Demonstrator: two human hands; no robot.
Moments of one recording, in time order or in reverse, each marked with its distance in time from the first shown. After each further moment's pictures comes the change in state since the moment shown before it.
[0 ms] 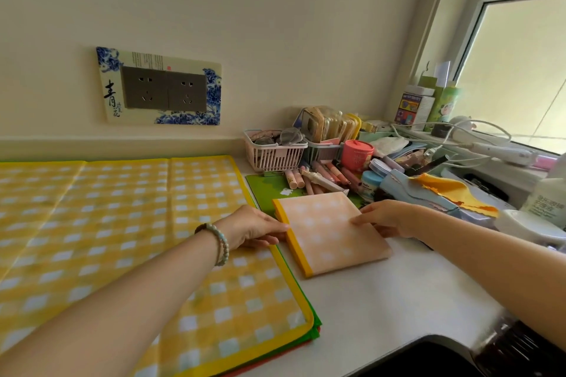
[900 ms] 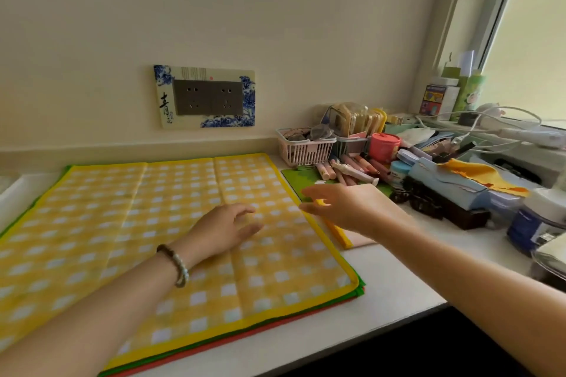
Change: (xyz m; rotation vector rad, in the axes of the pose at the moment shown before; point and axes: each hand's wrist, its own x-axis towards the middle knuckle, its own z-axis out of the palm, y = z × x) left_hand -0.073 -0.072 -0.095 0.704 0.263 0.345; right_hand -0.106 -0.057 0.117 -0.334 0.112 -0.773
